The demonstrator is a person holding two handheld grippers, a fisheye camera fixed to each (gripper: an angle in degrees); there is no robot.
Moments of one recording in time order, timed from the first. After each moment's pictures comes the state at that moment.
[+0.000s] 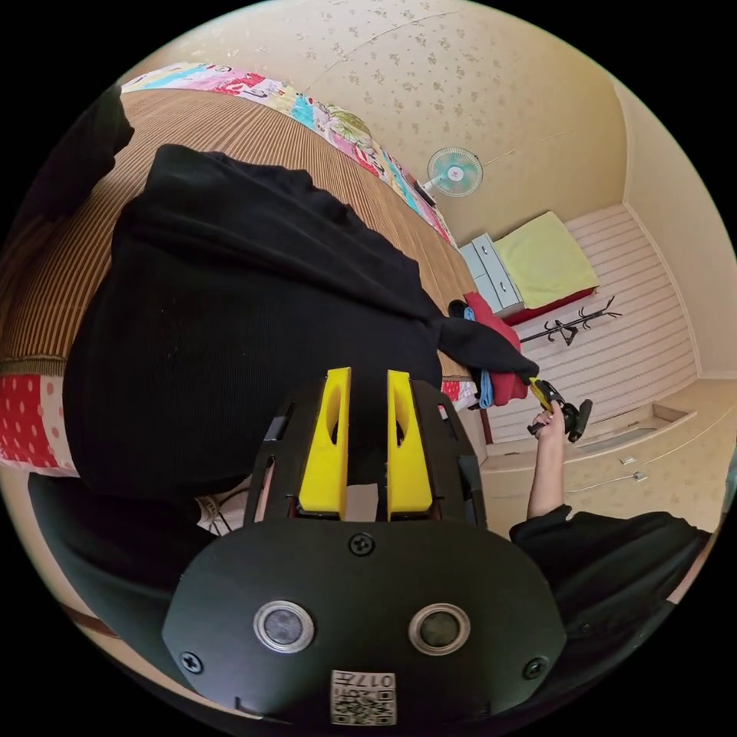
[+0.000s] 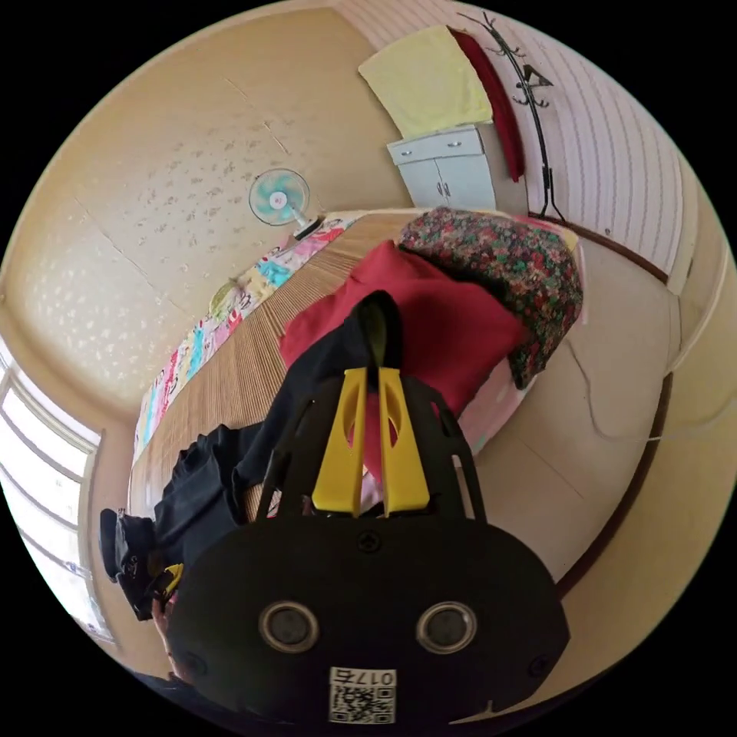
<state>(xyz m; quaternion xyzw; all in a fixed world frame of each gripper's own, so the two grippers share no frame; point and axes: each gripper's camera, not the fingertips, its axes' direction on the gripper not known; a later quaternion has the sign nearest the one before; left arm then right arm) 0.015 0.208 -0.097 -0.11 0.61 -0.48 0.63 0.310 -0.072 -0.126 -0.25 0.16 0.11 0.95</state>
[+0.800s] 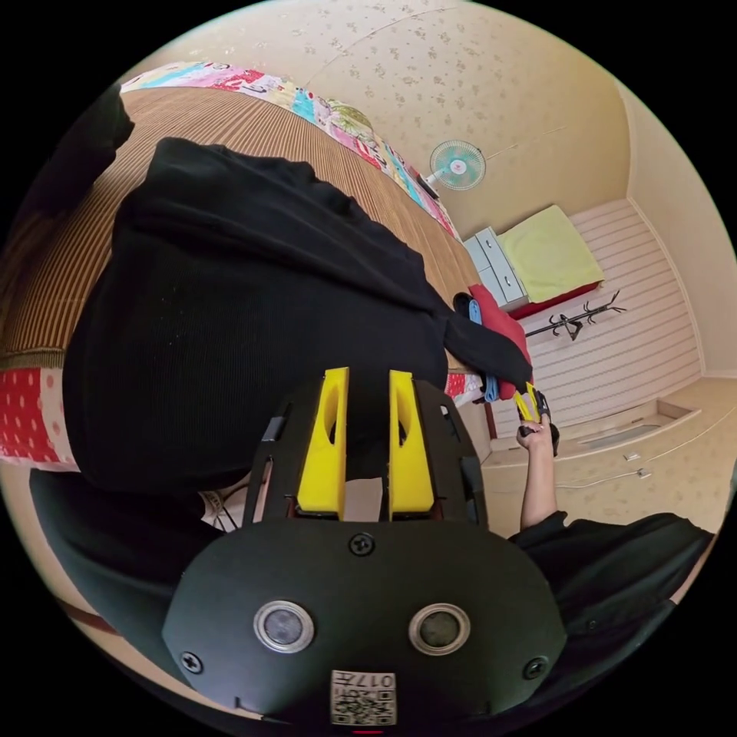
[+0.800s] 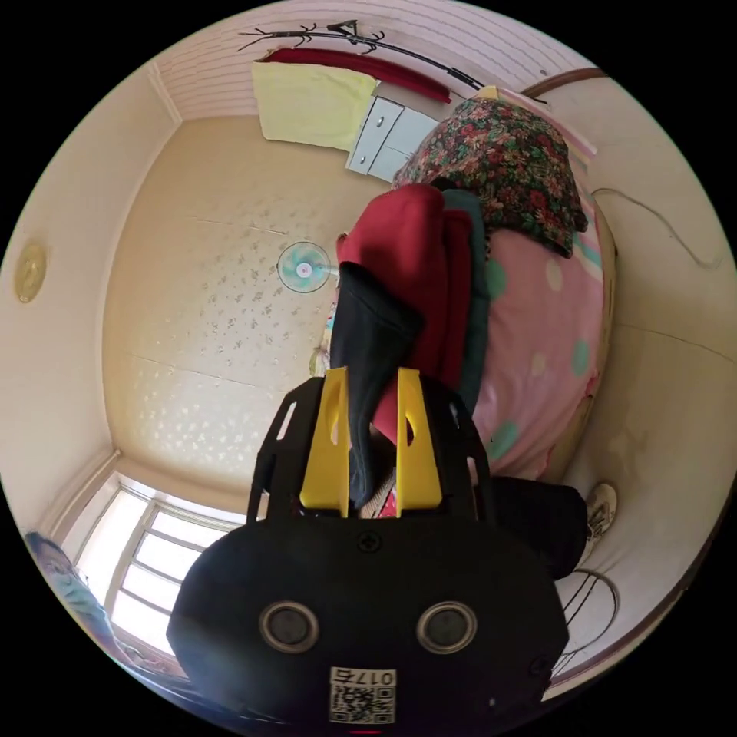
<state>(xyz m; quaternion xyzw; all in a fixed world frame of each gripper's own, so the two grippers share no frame) 0.017 0.200 -0.081 -0.12 0.61 -0.47 0.63 0.445 0.075 -0.210 -0.15 -0.07 0.42 0.89</state>
